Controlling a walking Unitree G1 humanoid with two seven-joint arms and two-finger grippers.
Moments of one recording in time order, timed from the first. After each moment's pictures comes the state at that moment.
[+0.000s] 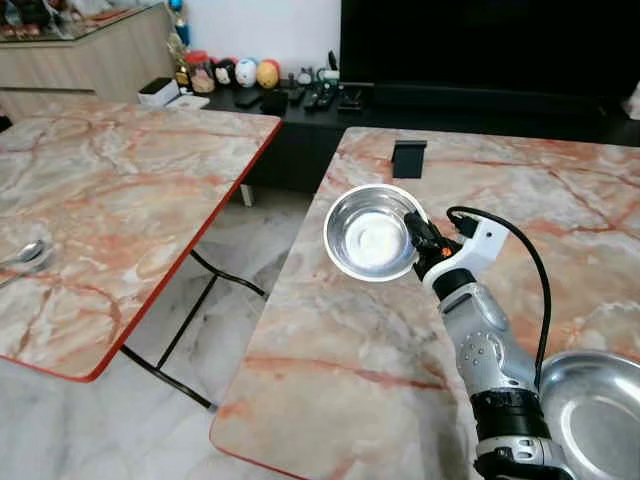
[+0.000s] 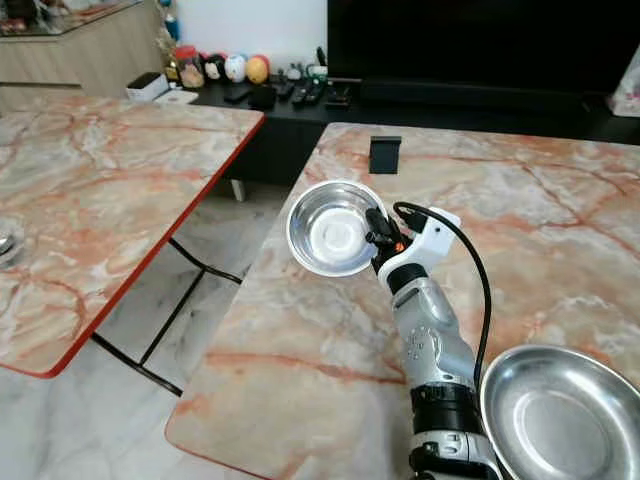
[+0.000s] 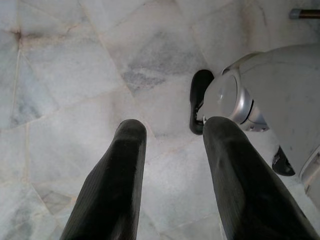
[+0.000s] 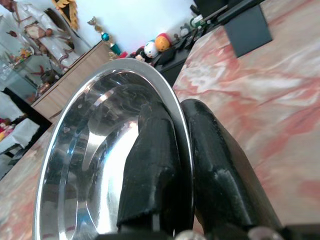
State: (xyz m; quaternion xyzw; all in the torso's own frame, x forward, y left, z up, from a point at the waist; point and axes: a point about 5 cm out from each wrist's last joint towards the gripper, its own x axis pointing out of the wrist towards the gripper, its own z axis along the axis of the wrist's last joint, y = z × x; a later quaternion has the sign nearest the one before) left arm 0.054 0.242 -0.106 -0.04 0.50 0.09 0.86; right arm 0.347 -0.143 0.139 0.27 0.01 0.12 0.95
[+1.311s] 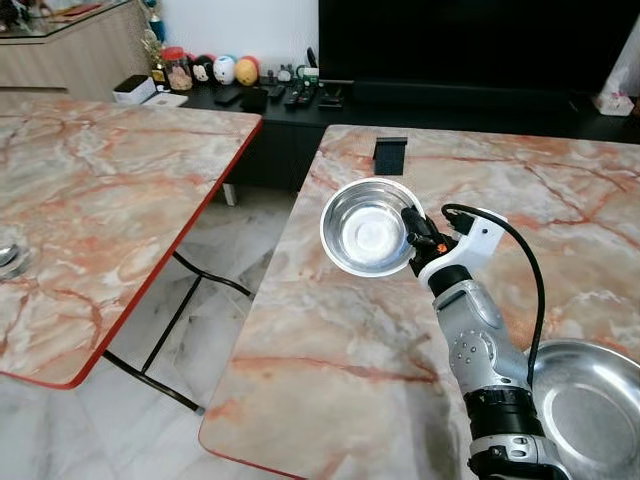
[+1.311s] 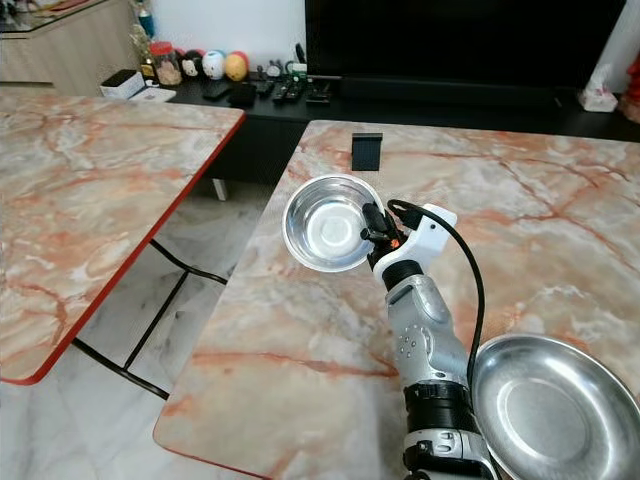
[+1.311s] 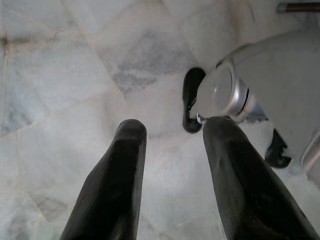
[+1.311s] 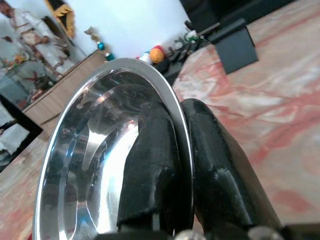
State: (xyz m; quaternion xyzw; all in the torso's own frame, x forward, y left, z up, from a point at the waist) left arm 0.051 0.243 -0.105 -0.04 0.50 0.09 0.86; right arm 0.350 -0.138 0.147 0.26 -0.01 0.12 0.96
